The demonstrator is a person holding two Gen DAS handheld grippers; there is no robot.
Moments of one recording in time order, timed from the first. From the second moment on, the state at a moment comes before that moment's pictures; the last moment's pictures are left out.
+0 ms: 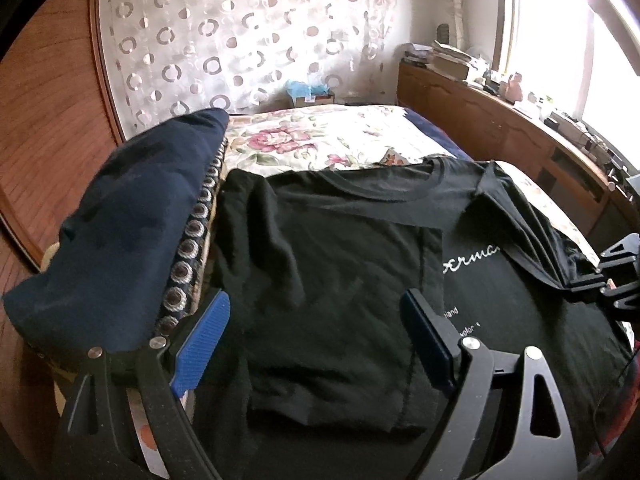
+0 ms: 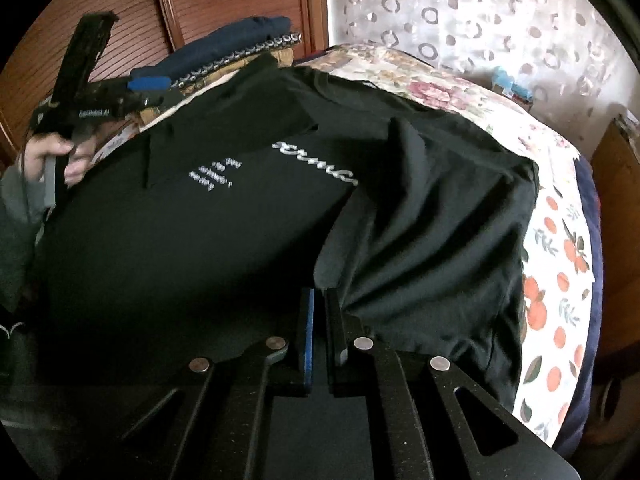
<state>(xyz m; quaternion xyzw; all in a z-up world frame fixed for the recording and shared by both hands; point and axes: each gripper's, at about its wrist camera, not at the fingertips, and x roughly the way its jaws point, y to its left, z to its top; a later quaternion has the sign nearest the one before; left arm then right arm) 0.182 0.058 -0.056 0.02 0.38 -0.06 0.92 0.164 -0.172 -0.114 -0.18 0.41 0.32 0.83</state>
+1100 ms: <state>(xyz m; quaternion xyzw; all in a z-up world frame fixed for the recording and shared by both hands) 0.184 0.045 -0.046 0.04 0.37 -0.07 0.93 0.291 -0.125 -0.137 -0.17 0.38 0.24 0.88</state>
